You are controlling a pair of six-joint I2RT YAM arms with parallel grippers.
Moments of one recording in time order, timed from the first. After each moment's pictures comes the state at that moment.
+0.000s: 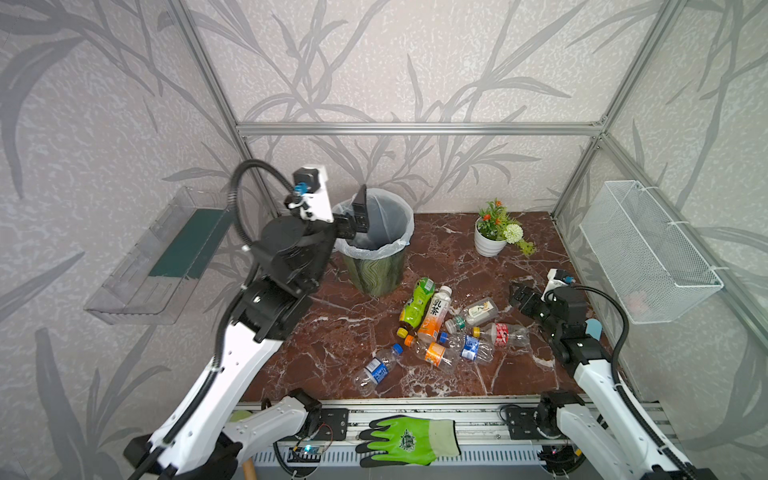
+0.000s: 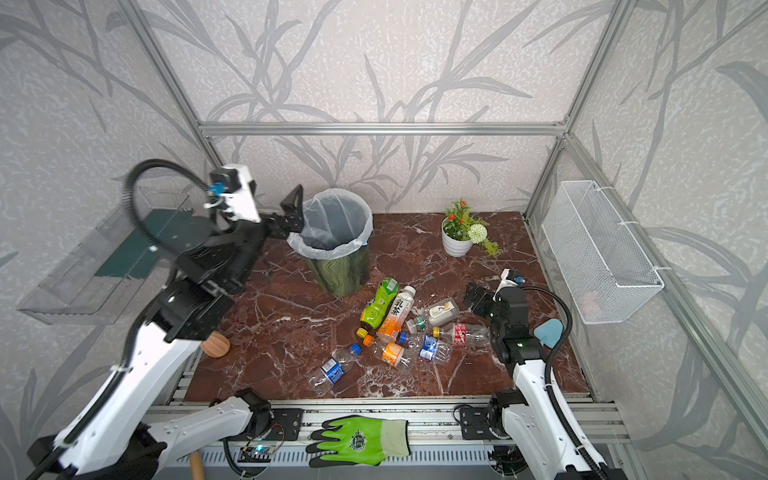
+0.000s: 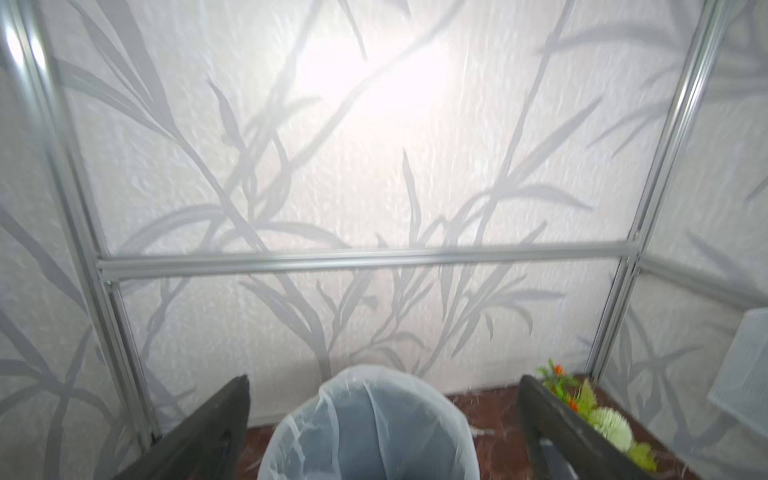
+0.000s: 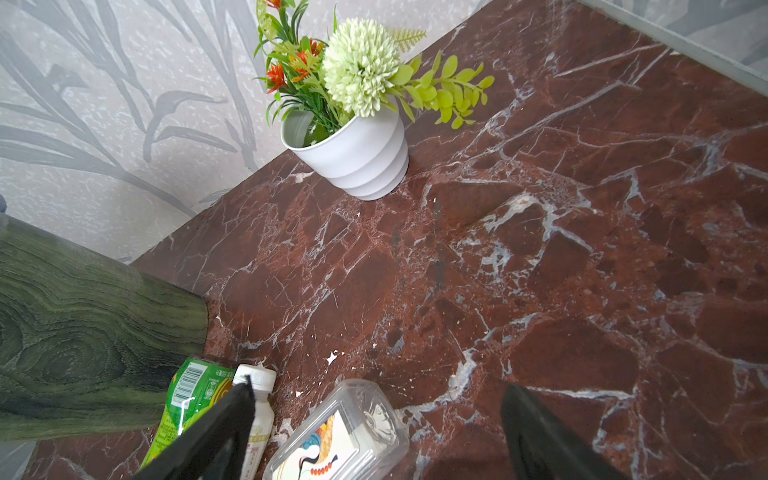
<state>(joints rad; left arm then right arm) -0.54 1.00 1.42 -0.19 -0.36 0.01 0.05 0.78 0.44 -0.14 -0.05 0.56</state>
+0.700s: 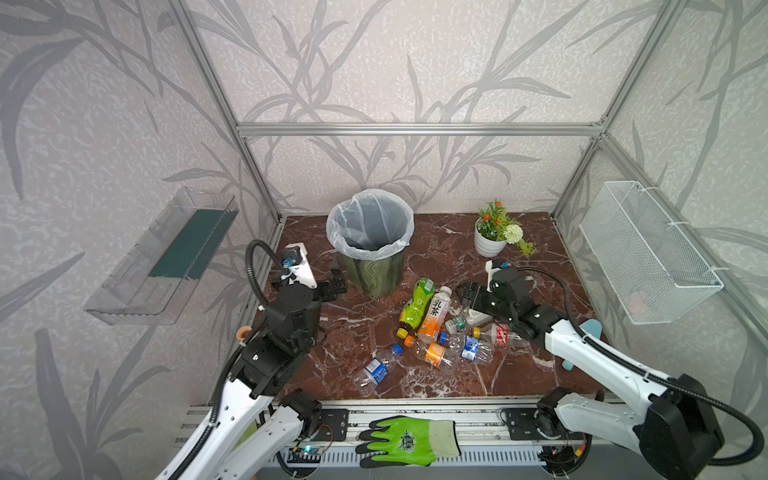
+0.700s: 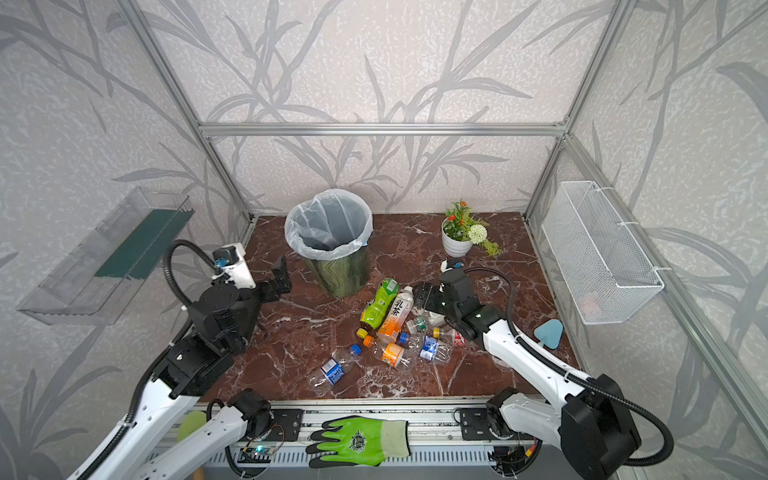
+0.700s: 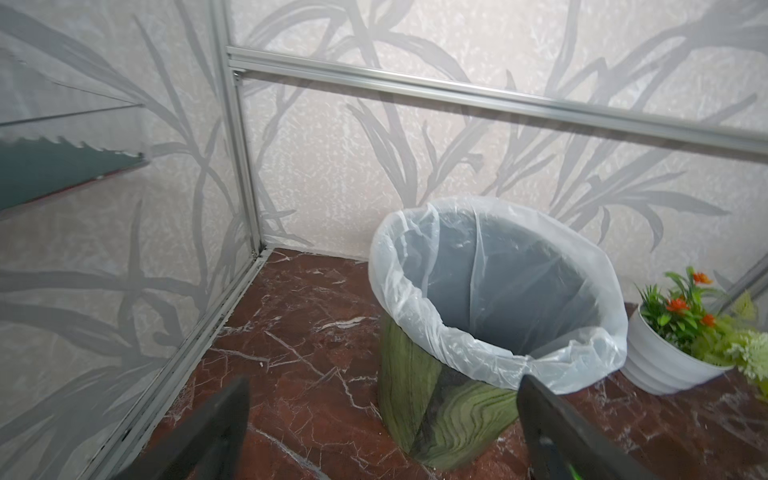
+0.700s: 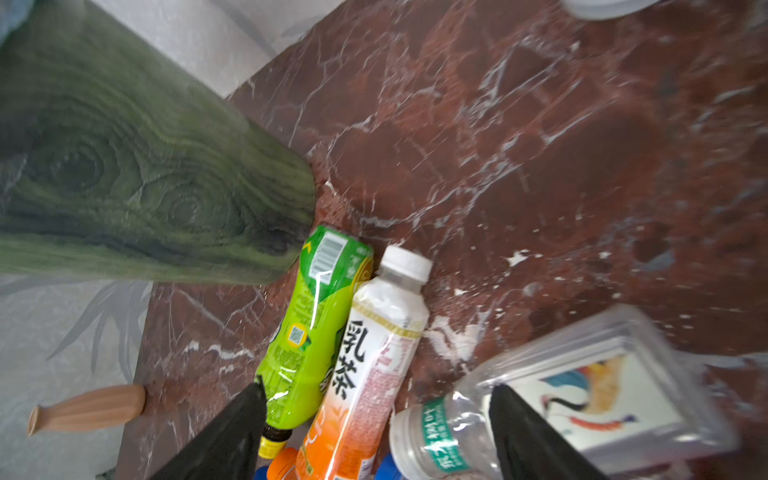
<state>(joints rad) -0.51 0.65 0.86 -0.37 -0.64 -0.25 0.55 1.19 0.72 -0.21 -0.02 0.77</state>
